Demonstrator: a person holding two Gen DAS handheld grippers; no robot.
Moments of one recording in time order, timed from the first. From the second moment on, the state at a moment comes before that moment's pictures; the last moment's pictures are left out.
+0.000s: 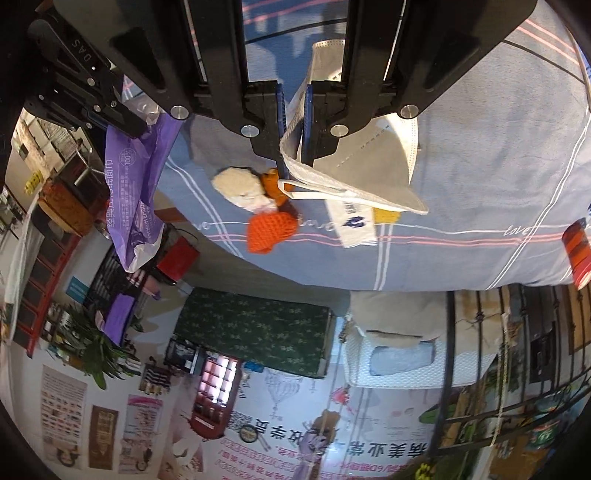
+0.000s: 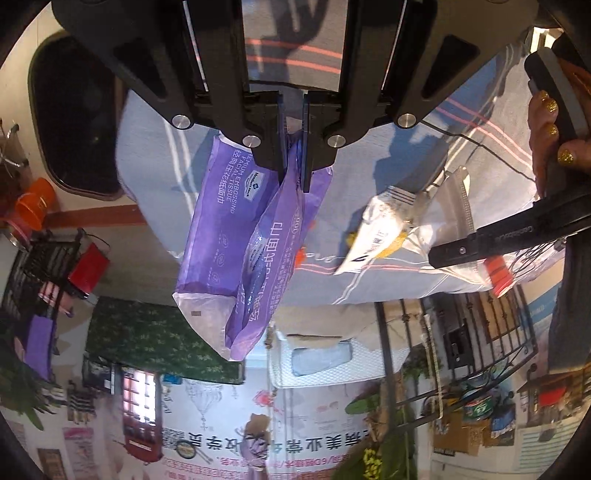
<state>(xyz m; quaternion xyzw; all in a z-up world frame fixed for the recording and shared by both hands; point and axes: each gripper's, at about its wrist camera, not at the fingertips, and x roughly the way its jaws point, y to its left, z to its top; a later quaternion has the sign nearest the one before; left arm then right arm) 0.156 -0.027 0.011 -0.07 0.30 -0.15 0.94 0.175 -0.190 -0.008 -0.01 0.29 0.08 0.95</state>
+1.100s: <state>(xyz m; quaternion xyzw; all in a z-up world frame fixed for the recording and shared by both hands) 0.144 -0.190 -0.001 0.04 0.30 -0.35 0.89 0.167 -0.407 -0.073 0.11 0.35 -0.15 0.92</state>
